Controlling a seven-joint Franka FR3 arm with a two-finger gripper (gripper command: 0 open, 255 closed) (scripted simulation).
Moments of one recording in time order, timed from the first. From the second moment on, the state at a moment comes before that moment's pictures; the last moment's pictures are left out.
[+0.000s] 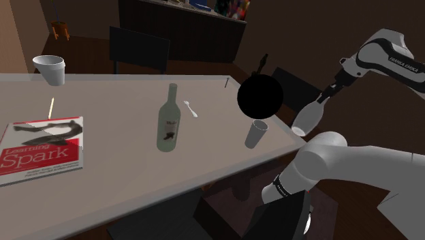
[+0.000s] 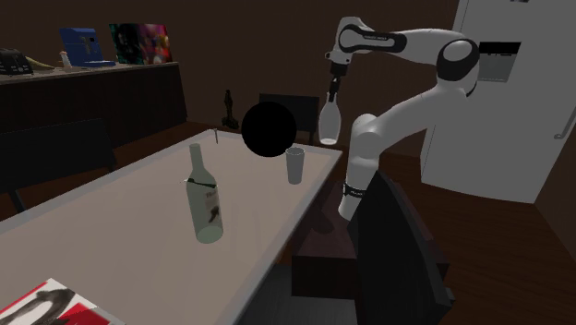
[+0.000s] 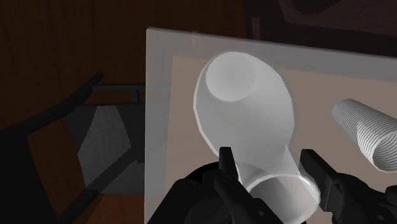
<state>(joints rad) -0.18 -1.04 -0.84 -2.34 -0.63 1.64 -0.50</state>
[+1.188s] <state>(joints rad) -0.22 -1.07 -0.99 -2.54 -0.76 1.84 -0.48</state>
